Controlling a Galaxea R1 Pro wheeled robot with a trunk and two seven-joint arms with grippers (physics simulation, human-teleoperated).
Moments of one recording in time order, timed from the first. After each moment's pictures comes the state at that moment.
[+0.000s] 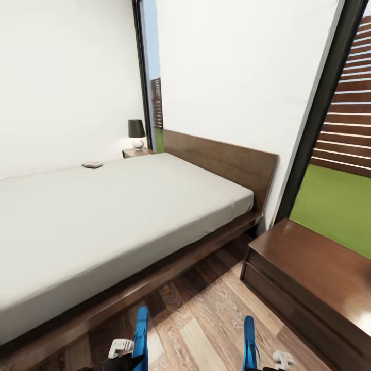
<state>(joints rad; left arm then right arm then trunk) -0.35 0.12 -0.12 -0.36 0.32 0.04 -0.73 -0.43 -0.21 -0.28 -0.13 0.05 0.12 0.84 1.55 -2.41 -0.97</state>
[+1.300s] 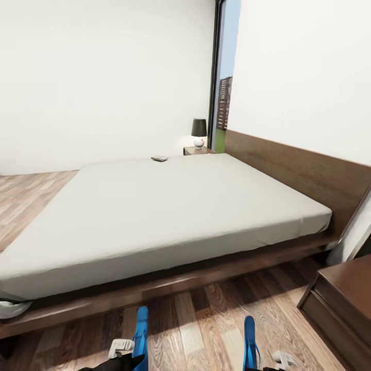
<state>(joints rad) -0.35 0.12 -0.12 -0.36 0.32 0.04 -0.73 -0.43 -0.22 -0.28 -0.13 0.05 0.12 0.84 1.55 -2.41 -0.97</state>
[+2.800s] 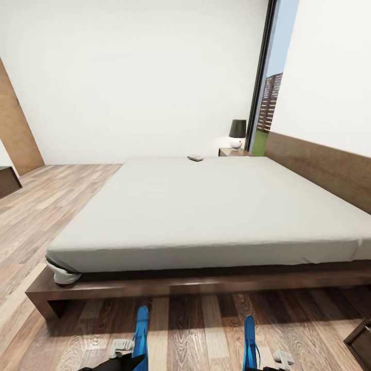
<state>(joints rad) -0.35 0.12 -0.12 -0.36 0.32 0.04 -0.73 -0.43 -0.22 -0.28 -0.13 0.05 0.12 0.84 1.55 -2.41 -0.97</state>
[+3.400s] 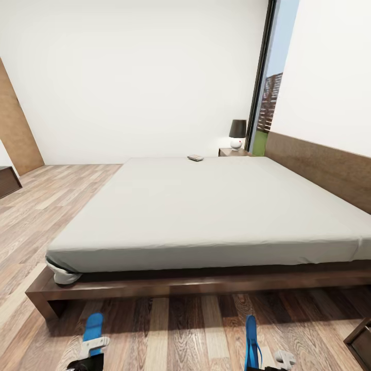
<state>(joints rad) -0.35 0.14 -0.11 -0.37 0.32 0.05 0.06 -0.43 -0.23 -0.28 -0.13 0.05 0.12 0.84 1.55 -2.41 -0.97</state>
